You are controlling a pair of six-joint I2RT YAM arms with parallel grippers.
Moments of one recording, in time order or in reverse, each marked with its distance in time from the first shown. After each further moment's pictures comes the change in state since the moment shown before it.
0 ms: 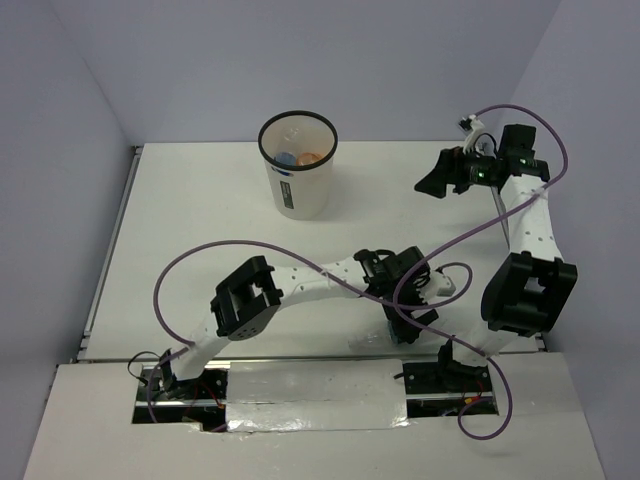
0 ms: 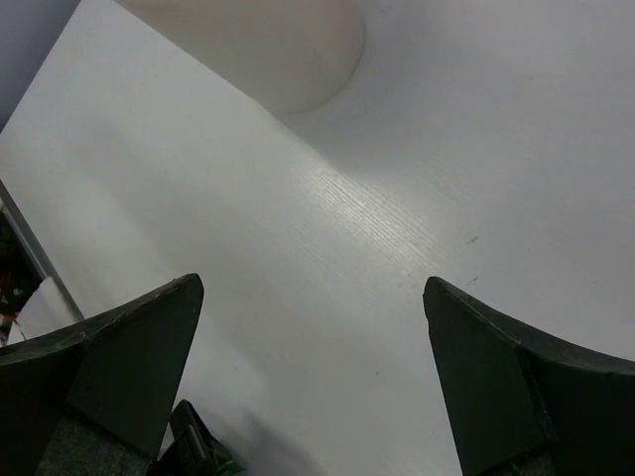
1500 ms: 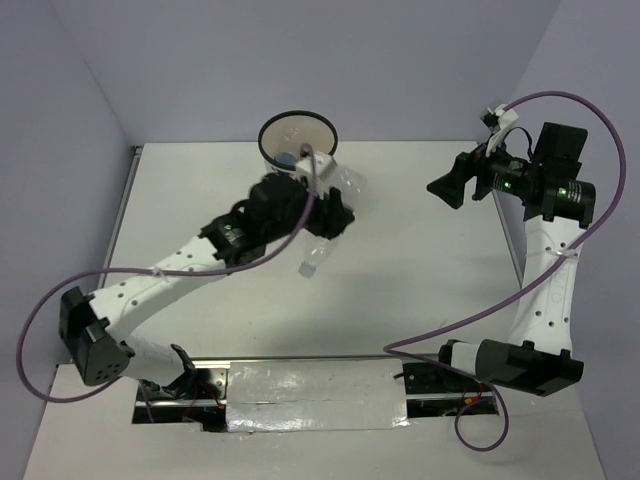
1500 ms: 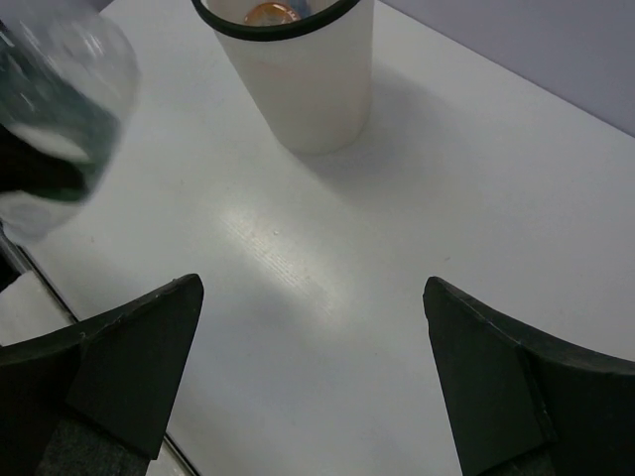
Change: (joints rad) left arm 0.299 -0.817 -0.555 0.375 -0.390 -0.260; right arm -0.022 -0.344 0.160 -0.257 0.032 -0.072
